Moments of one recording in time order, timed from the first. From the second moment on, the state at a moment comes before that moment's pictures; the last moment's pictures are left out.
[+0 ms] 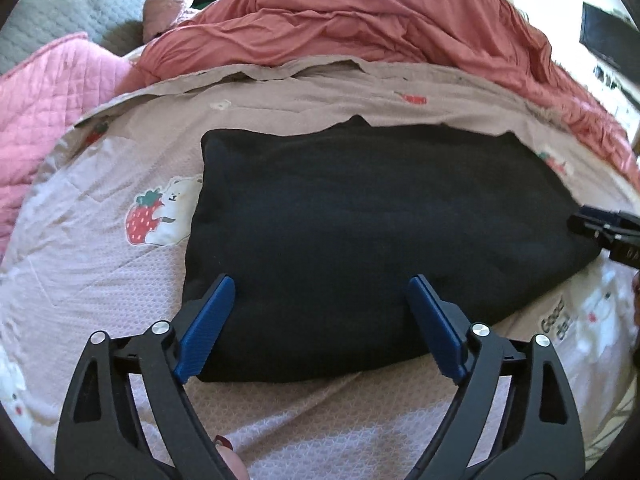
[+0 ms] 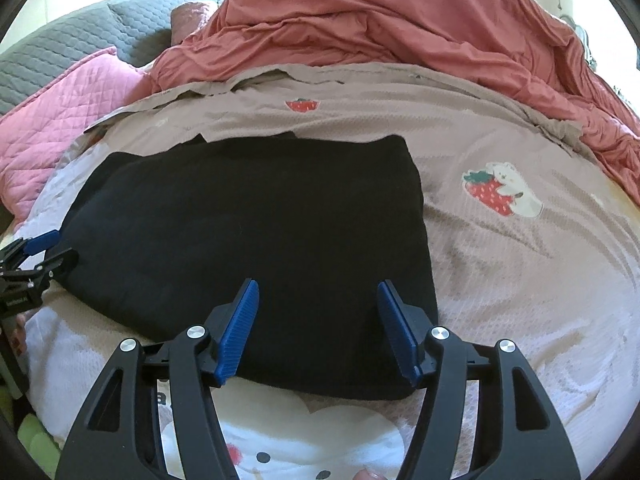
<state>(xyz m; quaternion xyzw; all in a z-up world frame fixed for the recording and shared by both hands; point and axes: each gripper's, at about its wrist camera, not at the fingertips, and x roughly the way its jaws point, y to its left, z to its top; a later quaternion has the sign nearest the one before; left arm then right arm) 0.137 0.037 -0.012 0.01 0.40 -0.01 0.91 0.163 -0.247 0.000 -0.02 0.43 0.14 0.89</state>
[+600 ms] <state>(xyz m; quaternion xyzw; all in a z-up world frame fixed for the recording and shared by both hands) 0.129 0.039 -0.013 0.01 0.40 -0.01 0.92 0.166 -0.256 -0.007 0.01 0.45 0.13 0.88</state>
